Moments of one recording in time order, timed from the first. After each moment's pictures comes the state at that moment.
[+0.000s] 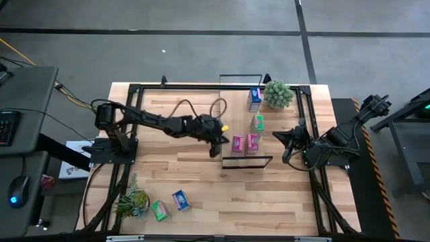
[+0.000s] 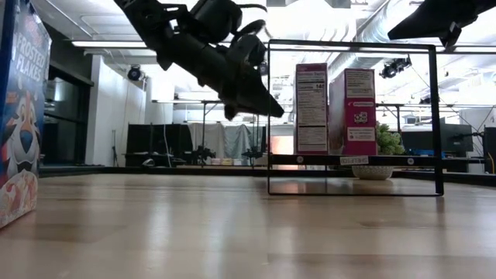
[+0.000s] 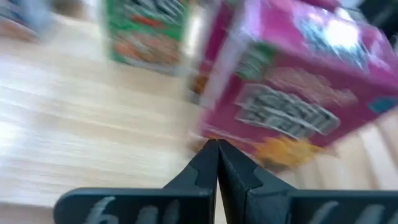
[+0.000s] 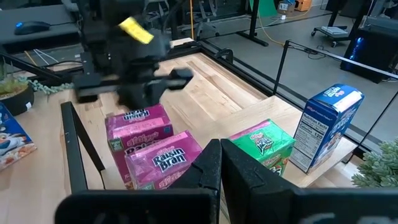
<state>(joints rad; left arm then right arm) 0.10 1.77 1.00 0.21 0.11 -0.17 0.64 0.70 0.62 -0.55 1.04 0.60</state>
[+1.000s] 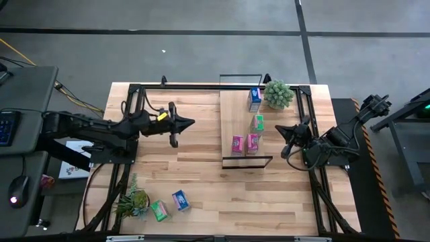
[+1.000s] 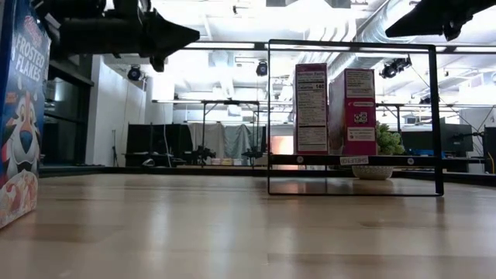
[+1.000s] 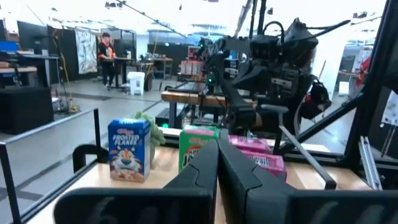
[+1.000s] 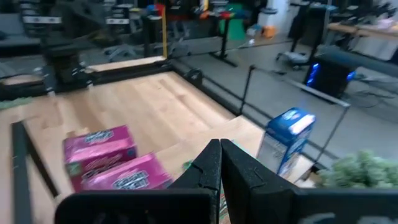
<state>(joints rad) 0.16 1.06 0.31 0.88 0.01 -0.06 0.64 0.70 0.62 -0.55 1.20 0.54</state>
